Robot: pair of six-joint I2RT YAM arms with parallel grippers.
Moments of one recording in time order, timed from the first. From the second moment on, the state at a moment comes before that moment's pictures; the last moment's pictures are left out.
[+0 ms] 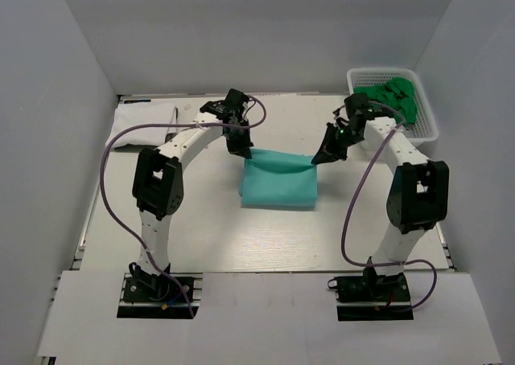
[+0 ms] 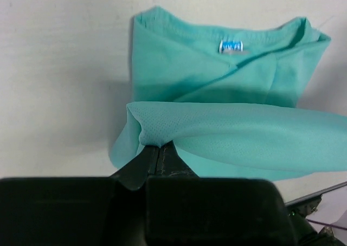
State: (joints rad) left arm -0.49 2.07 1.83 -0.88 0.12 -0.56; right arm 0.18 1.78 1.47 -0.92 -0.53 0.43
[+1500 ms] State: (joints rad) left arm -0.43 2.20 1.77 -0.43 0.48 -0.56; right arm 0.17 1.99 1.51 -0.41 -0.77 0.49
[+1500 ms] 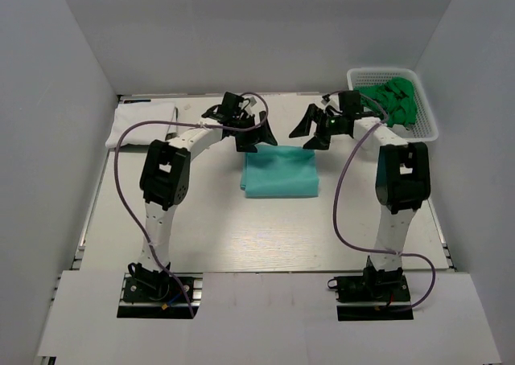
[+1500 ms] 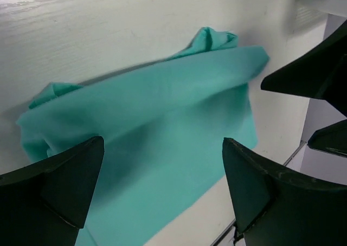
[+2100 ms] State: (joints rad) left arm -0.39 2.31 1.80 -0.36 0.49 -0.61; right arm 0.16 2.31 1.72 -0.18 -0.65 0.67
